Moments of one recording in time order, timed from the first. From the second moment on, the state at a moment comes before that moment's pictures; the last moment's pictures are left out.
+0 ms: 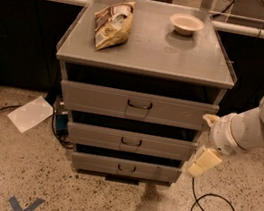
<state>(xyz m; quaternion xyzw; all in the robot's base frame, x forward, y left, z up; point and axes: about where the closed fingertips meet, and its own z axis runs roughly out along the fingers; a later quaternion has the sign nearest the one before) 0.506 -0.205 0.744 -0.58 0.78 0.06 0.24</state>
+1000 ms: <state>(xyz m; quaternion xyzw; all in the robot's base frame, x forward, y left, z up) 0.534 -0.191 0.668 -0.59 0.75 0.14 0.28</state>
